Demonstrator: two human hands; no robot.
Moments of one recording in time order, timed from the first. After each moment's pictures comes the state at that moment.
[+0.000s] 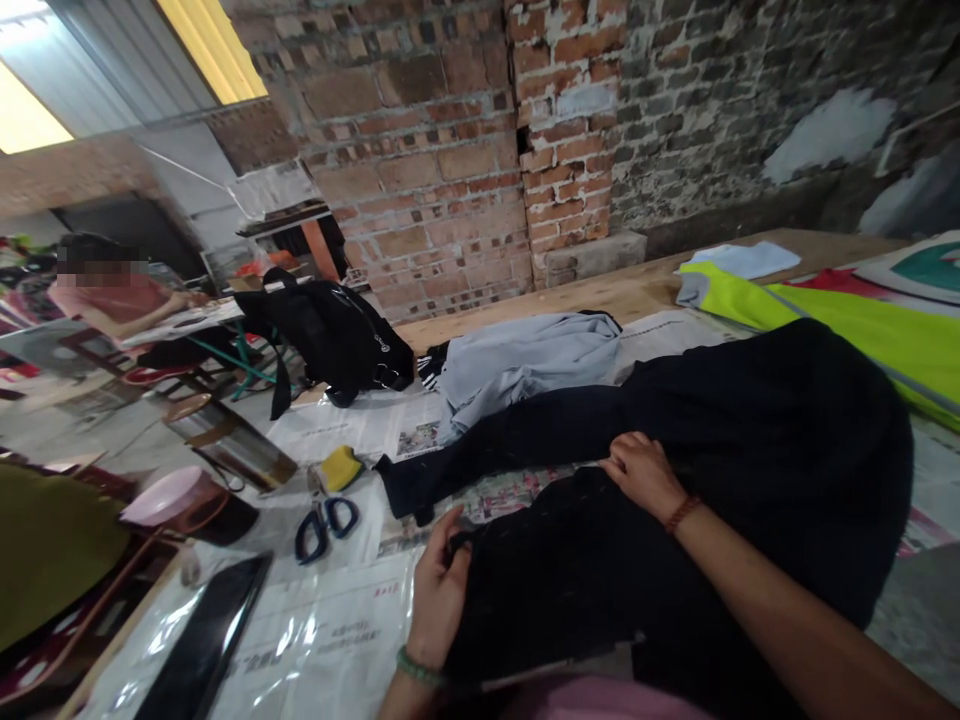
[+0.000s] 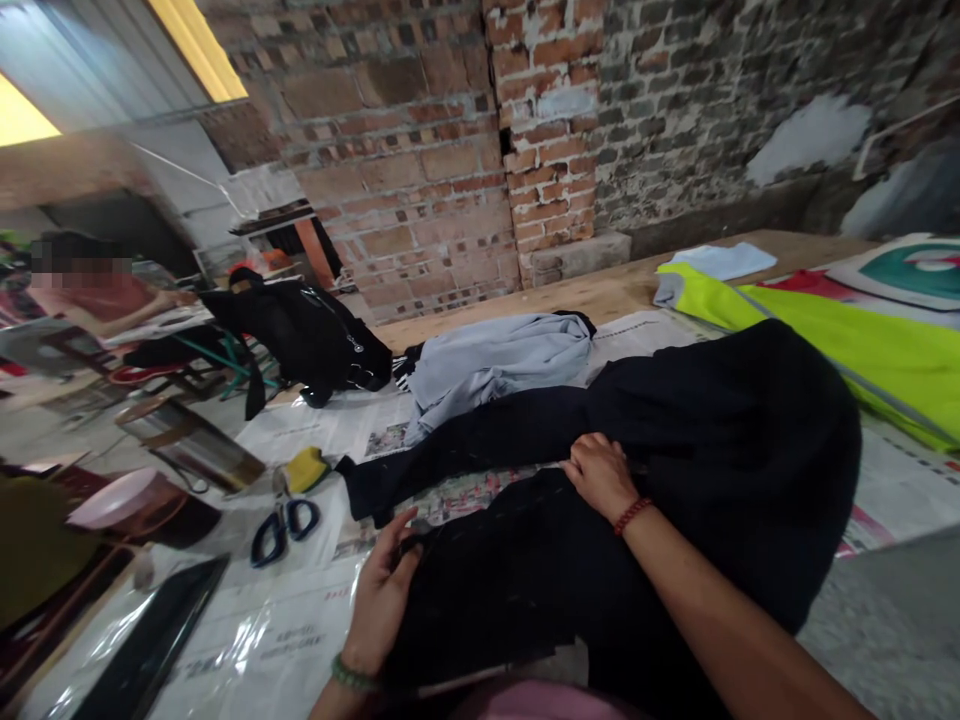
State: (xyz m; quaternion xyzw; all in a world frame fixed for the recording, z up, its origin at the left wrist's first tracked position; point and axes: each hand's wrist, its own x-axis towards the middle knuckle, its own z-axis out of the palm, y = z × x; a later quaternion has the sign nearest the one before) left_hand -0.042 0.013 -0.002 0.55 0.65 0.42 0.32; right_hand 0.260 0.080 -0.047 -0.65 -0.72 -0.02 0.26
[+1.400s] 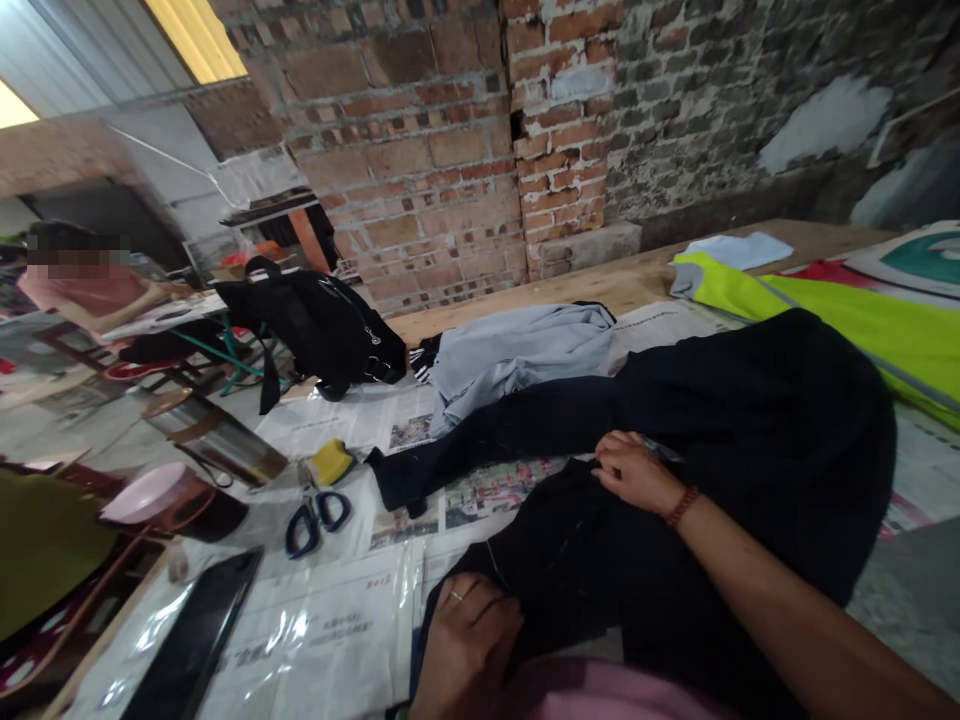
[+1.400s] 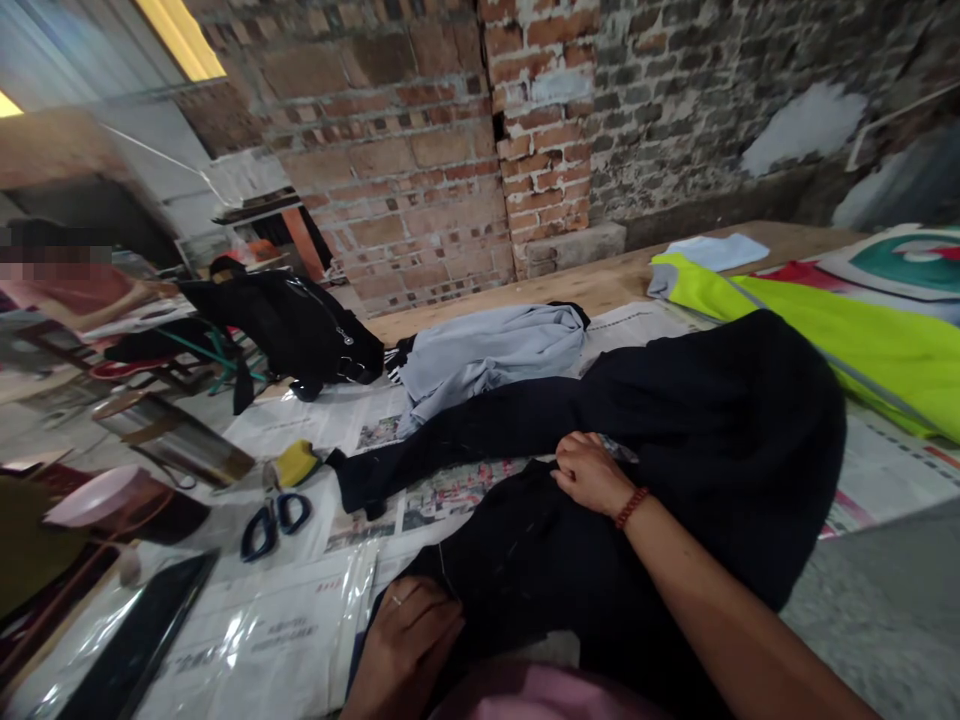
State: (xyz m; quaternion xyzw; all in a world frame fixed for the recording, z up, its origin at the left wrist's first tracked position) left_hand -0.028 -0.037 -0.001 0.88 0.42 0.20 0.03; right_hand 0.265 0.070 -0.039 -0.52 -0.81 0.04 0.26
